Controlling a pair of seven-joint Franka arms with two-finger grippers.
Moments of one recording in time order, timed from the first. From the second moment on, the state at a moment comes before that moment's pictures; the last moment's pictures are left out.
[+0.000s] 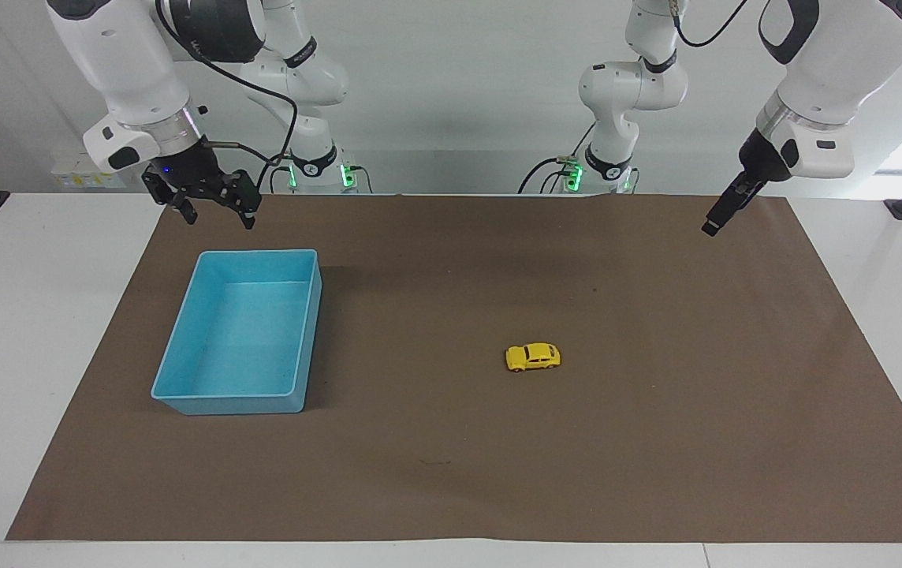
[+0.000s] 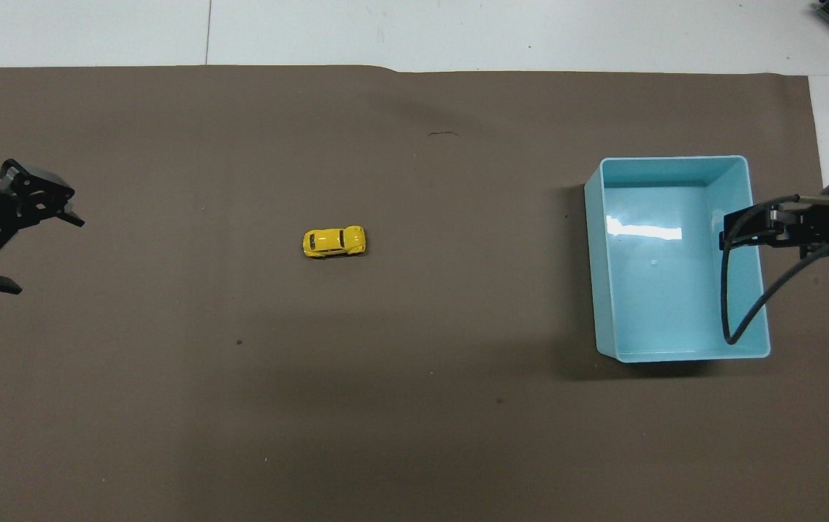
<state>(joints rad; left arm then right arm) -0.07 -0.01 -0.02 -1.58 -0.04 1.53 -0.95 -0.06 -0.01 0.07 -1.62 0.01 1.59 0.14</state>
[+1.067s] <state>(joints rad) -0.12 0.00 -0.04 -1.68 -0.04 1.70 -1.30 -0.06 -0.01 0.07 -1.62 0.01 1.59 0.14</state>
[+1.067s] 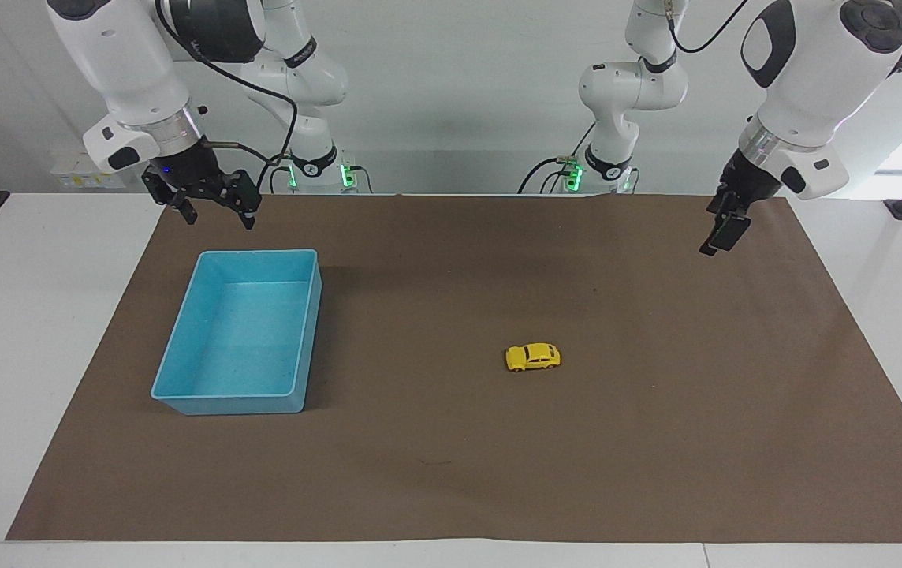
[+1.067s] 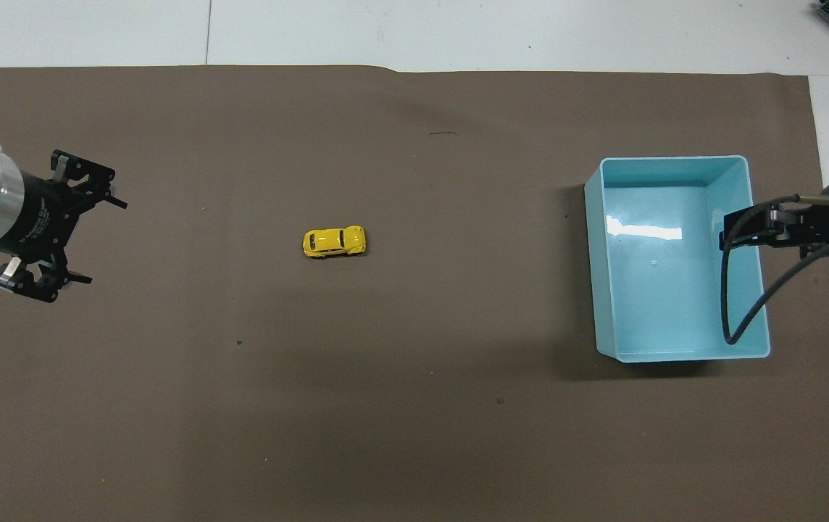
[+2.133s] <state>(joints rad) -0.32 0.26 -0.04 -1.69 -0.04 1.98 -1.77 -0.06 -0.01 0.07 -1.62 0.01 1.59 0.14</state>
